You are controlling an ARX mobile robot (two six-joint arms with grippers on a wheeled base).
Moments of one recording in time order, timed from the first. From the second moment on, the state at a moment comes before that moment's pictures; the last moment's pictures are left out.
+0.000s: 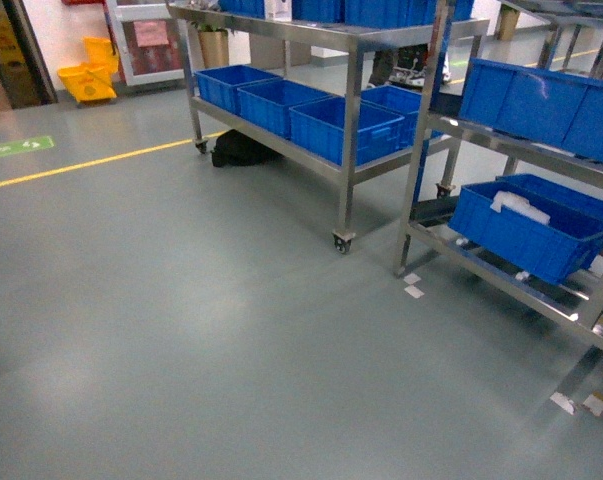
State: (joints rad) left arm 0.00 0.01 0.01 0.00 0.00 0.00; right arm -0.07 0.58 0.02 0.35 -0.02 0.11
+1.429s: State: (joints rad) left arm 0.00 0.01 0.01 0.00 0.00 0.00; right arm -0.07 0.58 0.02 0.35 -0.02 0.11
